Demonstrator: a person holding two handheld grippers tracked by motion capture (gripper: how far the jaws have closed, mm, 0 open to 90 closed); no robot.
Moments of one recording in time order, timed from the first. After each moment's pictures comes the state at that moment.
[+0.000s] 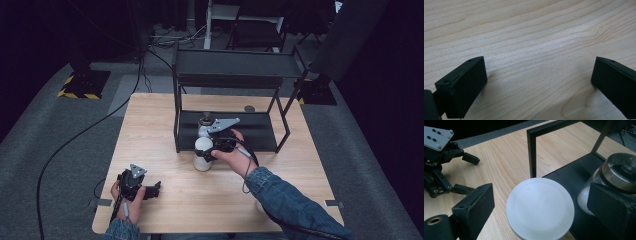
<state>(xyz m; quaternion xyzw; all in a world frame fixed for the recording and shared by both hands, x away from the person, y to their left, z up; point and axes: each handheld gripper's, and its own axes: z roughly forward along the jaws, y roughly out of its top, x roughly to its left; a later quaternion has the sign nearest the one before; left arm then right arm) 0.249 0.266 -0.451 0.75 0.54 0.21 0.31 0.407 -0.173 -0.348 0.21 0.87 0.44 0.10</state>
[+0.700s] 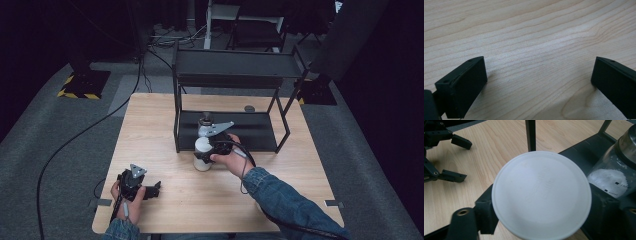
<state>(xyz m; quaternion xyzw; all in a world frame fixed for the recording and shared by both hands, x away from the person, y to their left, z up) 0.249 0.265 -0.451 0.75 0.54 0.21 0.31 0.413 -0.160 -0.360 0.22 0.89 0.40 0.09</state>
